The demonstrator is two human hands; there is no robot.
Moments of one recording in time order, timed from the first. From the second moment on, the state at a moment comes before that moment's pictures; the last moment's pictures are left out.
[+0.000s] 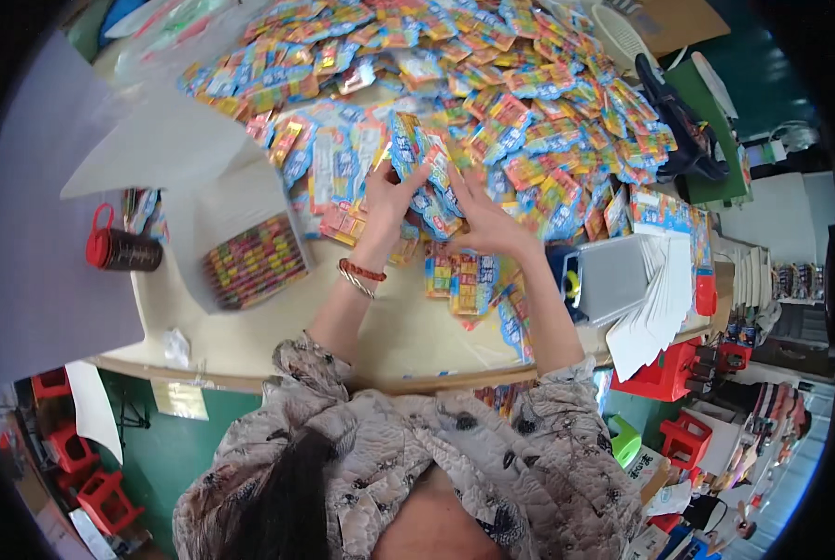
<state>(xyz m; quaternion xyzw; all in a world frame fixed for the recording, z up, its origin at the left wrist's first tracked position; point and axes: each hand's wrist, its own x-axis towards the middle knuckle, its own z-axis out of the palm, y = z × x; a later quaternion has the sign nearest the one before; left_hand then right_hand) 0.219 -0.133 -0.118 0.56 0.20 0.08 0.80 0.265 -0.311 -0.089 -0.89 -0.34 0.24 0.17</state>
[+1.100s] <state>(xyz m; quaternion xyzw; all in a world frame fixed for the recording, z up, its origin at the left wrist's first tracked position) 0.134 -0.128 -0.136 0.54 0.21 0.09 0.81 0.246 -0.343 -0.148 -0.89 -0.13 -0.01 0.44</state>
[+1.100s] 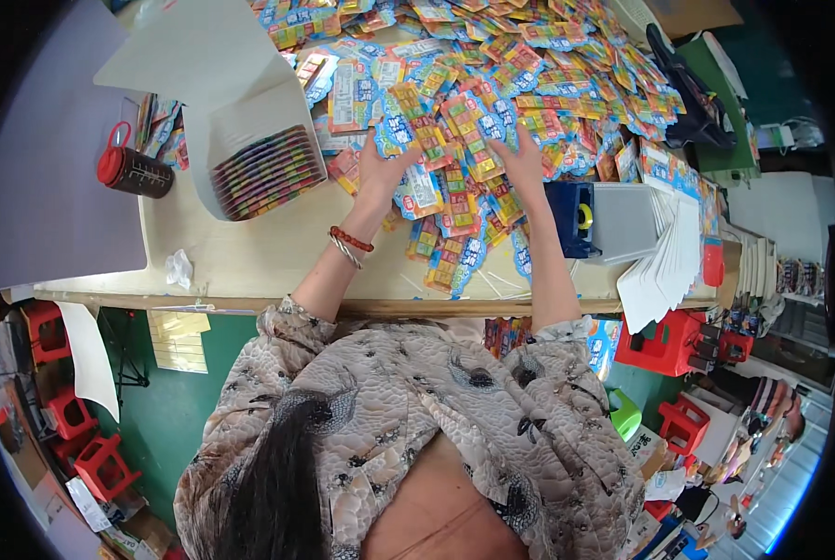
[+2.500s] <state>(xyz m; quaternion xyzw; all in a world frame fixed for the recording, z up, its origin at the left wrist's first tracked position) 0.025 -0.120 -0.122 0.61 0.17 0.03 0.78 0.091 -0.288 -0.097 -0.85 -0.25 0.02 0.46</state>
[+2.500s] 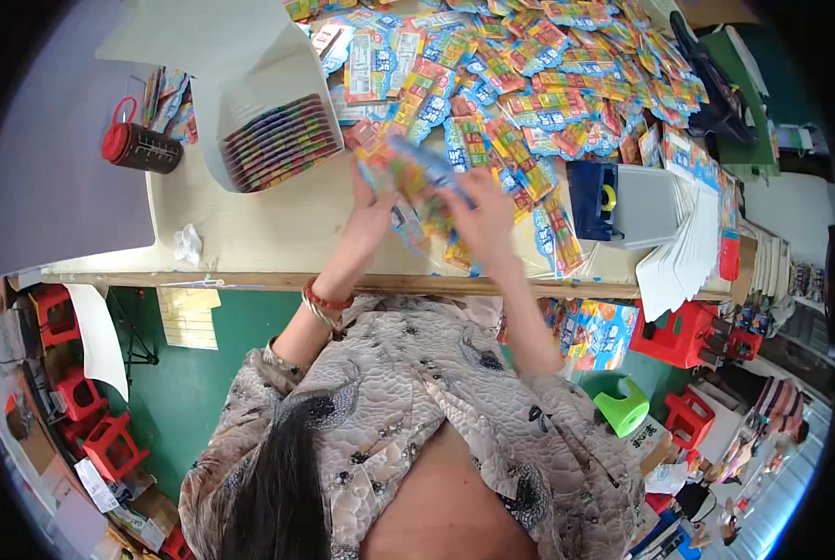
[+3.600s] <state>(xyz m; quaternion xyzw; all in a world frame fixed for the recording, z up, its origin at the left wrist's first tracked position) -0.036 -0.070 -0.109 0.85 -0.02 -0.04 0.53 0.183 -0.318 -0.087 -0.79 -0.61 0.01 0.00</state>
